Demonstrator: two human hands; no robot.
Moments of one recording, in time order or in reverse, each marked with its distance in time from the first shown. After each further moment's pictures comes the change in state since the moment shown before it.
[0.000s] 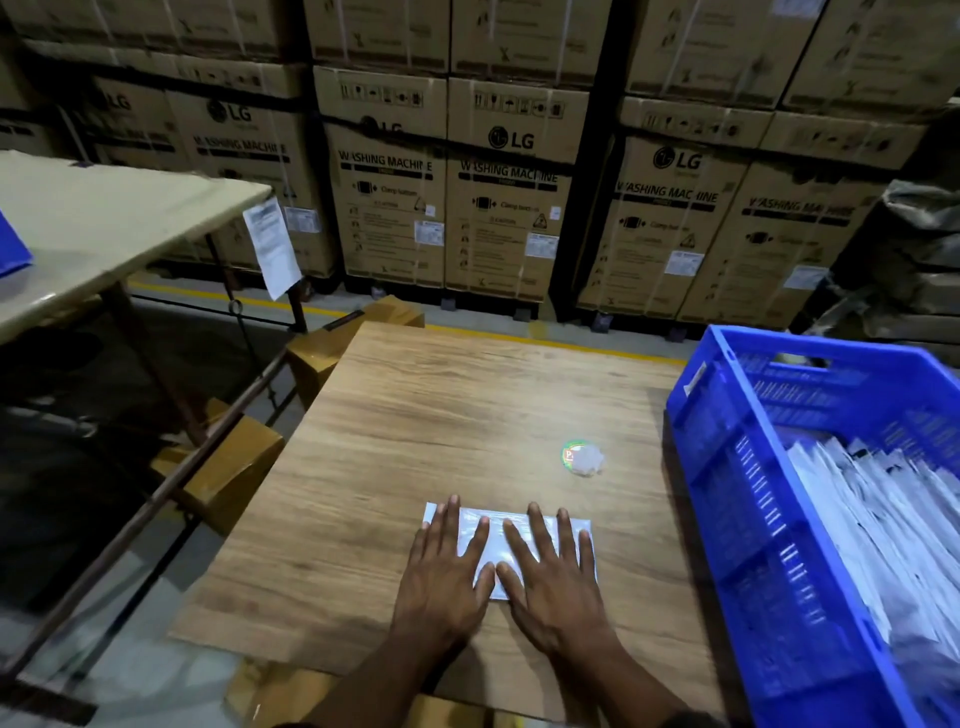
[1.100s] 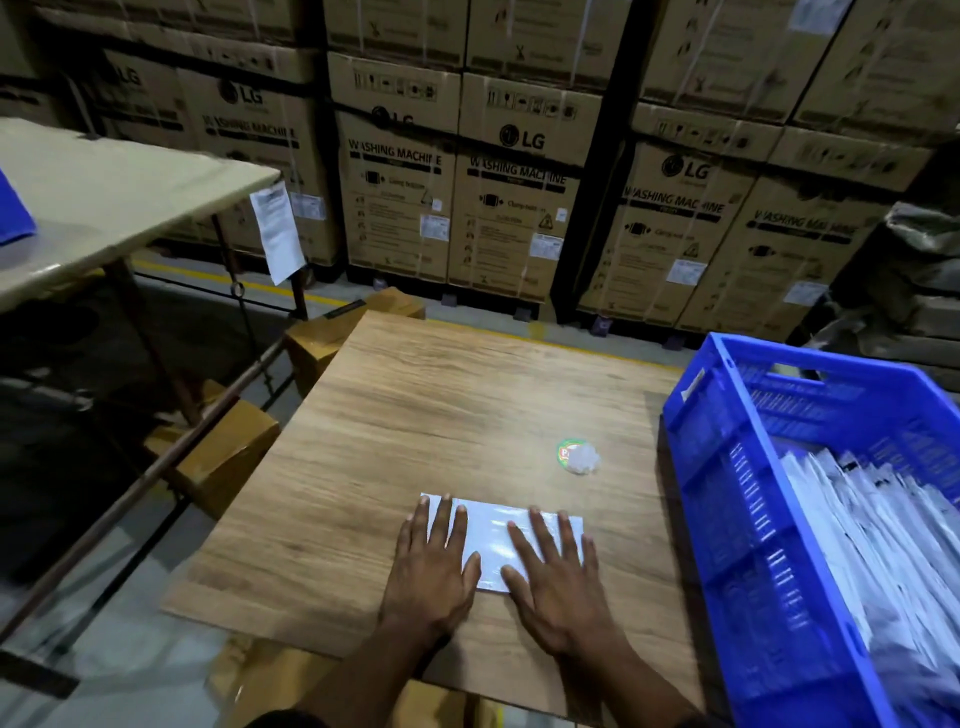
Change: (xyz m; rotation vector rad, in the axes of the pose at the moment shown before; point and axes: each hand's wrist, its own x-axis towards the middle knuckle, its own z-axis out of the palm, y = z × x) left_hand -0.003 0.002 0.001 0.028 0.020 -0.054; right_hand -0.008 0.020 -0.005 -0.049 -0.122 -0.056
